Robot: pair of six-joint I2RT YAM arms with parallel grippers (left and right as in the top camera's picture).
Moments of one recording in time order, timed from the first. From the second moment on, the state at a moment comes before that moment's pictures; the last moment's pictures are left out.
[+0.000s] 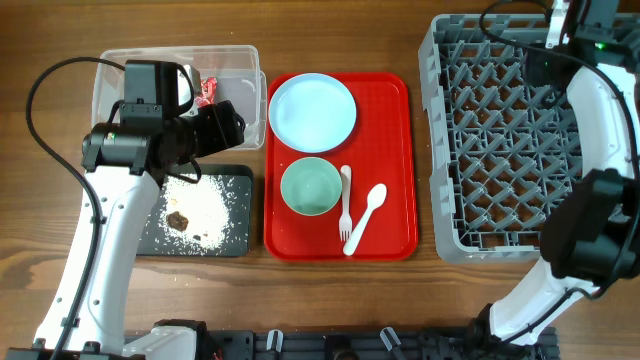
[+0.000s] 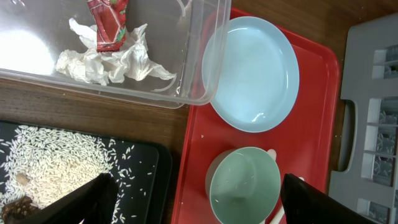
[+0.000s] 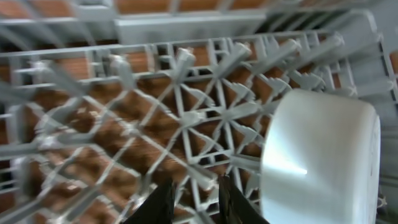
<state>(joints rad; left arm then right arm) -0.08 1.39 1.27 -0.91 0.21 -0.38 -0.25 1.96 1.68 -0.67 0.17 -0.18</state>
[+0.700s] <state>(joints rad) -0.08 1.39 1.27 -0.91 0.21 -0.38 -0.34 1.87 1.68 -0.69 0.34 -0.05</state>
